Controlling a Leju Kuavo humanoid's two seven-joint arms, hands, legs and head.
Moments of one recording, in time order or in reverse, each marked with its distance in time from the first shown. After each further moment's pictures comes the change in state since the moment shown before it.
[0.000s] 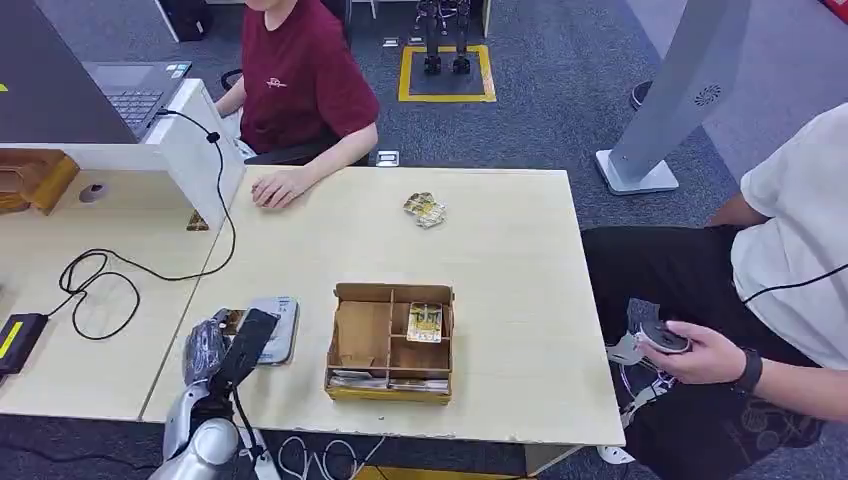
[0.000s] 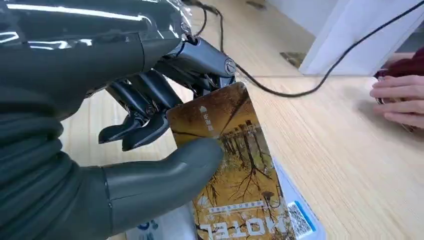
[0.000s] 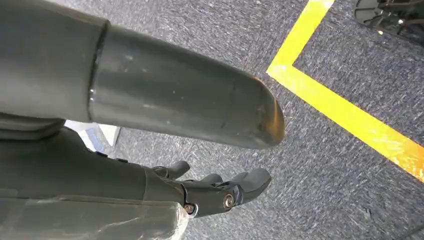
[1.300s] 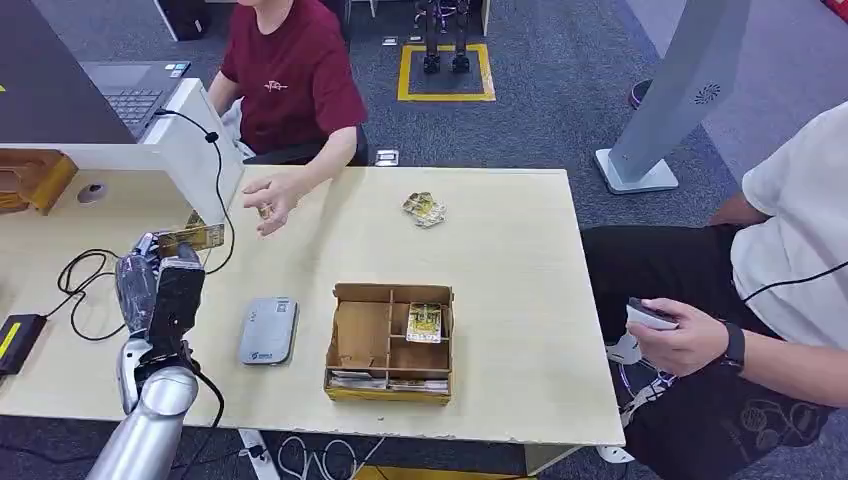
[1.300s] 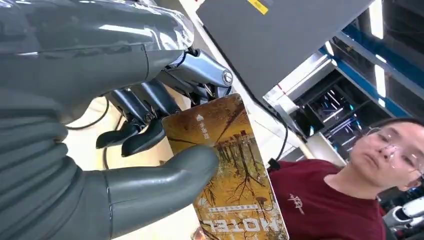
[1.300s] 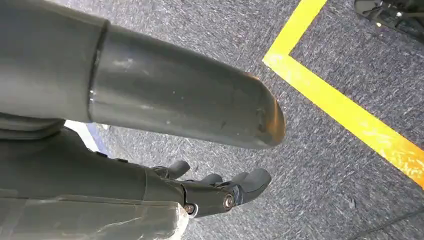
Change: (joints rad) left arm -0.094 0.045 0.093 -0.213 0.110 0.142 -0.254; right arm -0.021 -0.050 0.061 0.097 0.000 -0.071 -0.006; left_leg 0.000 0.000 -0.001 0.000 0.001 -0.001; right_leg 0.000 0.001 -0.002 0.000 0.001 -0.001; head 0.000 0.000
